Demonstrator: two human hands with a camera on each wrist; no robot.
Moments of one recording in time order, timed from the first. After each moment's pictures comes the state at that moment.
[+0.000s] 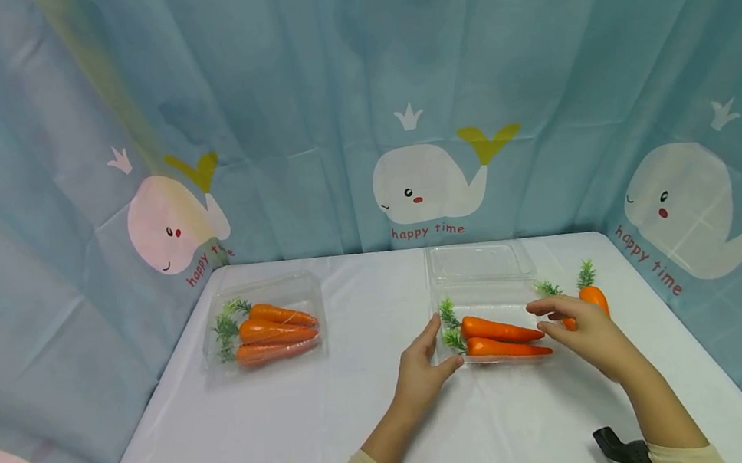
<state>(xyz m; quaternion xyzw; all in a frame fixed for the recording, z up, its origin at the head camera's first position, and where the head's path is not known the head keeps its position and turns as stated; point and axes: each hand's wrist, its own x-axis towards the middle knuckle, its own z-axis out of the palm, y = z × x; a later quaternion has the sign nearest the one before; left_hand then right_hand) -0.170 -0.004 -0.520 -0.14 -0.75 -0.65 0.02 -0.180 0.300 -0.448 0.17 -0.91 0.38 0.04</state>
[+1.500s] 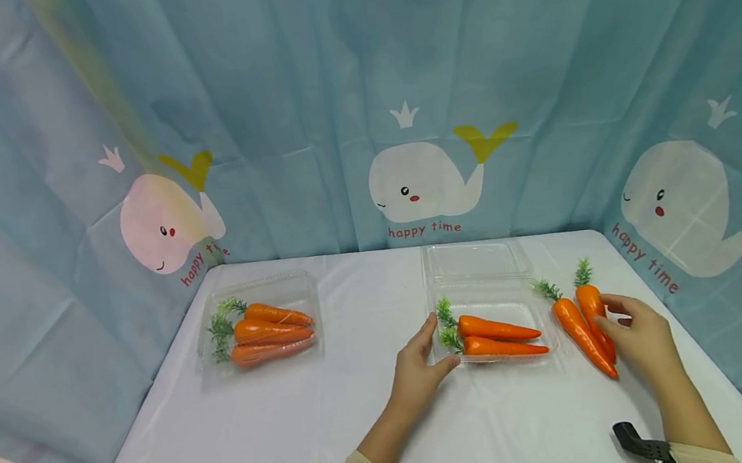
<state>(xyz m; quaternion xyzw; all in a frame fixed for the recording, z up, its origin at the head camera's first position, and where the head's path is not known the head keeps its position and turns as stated) -0.172 -0.005 -0.524 -0.16 -0.75 -0.64 0.03 -0.182 0.378 -0.491 -0.08 -0.93 0.33 0.09</state>
